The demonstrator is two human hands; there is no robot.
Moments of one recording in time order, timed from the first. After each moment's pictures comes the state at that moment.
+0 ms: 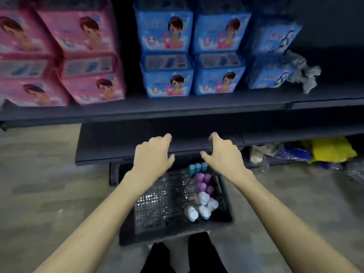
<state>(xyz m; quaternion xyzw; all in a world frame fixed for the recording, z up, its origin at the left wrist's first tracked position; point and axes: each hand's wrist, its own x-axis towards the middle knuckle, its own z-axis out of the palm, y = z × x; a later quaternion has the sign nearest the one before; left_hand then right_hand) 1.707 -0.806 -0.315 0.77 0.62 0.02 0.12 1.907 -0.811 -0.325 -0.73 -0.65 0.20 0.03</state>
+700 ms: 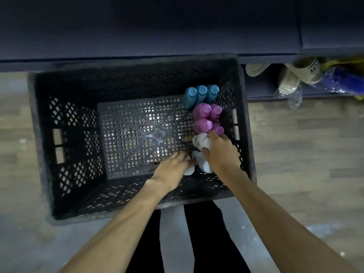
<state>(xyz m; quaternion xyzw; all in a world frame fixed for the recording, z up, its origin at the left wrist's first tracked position) 1.798 -0.920 -0.714 0.79 0.44 -0.18 0.39 1.959 -0.892 -0.690 -0.73 -0.58 0.33 -0.12</state>
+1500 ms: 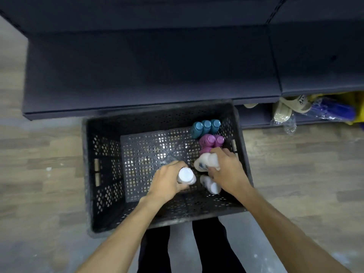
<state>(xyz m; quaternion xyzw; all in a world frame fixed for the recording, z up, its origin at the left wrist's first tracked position) 1.746 -0.888 -0.640 0.69 0.58 0.04 0.43 1.954 -0.876 -0.619 -0.69 -0.64 0.34 0.00</state>
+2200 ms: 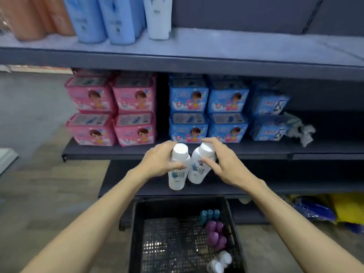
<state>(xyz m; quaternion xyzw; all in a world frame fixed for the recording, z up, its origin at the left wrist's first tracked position) 1.650 -0.765 -0.234 0.78 0.55 0.19 0.24 1.892 -0.782 -0.231 -0.49 -0.81 0.23 0.24</state>
